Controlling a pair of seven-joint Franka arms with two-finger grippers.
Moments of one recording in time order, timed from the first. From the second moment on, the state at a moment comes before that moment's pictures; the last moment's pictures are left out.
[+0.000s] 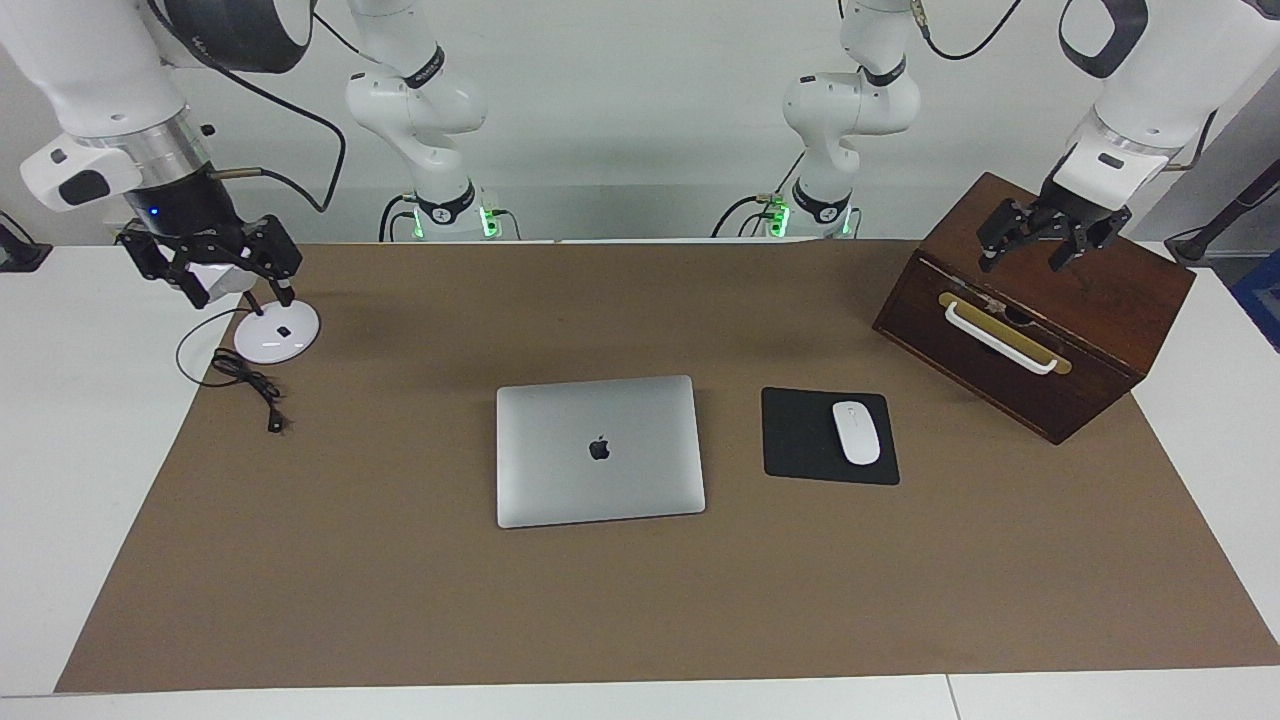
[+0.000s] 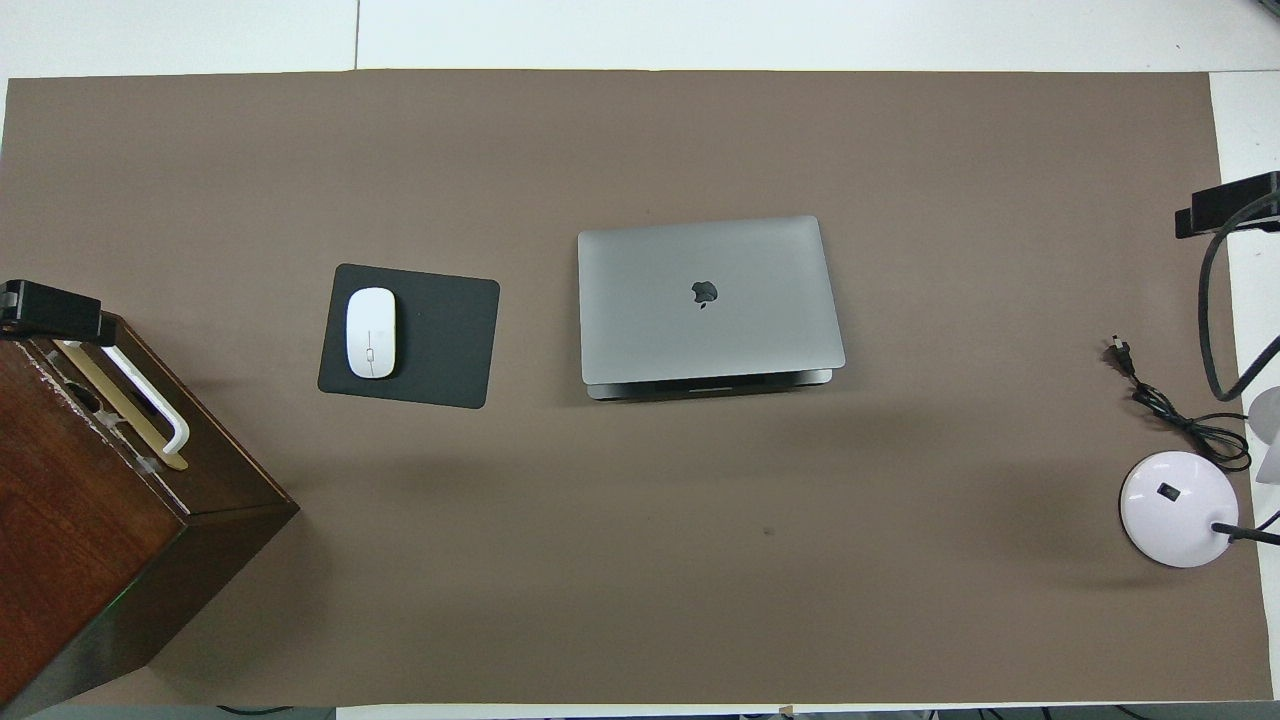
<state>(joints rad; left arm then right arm) -0.11 -0.04 0.14 -1.63 -0.02 1.56 0.08 -0.07 0.06 -0.02 -1.49 0.02 1.67 -0.08</state>
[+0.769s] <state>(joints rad) -0.11 -0.04 0.14 -1.62 -0.02 1.56 0.08 -0.06 0.06 -0.02 -1.49 0.02 1.67 -0.08</state>
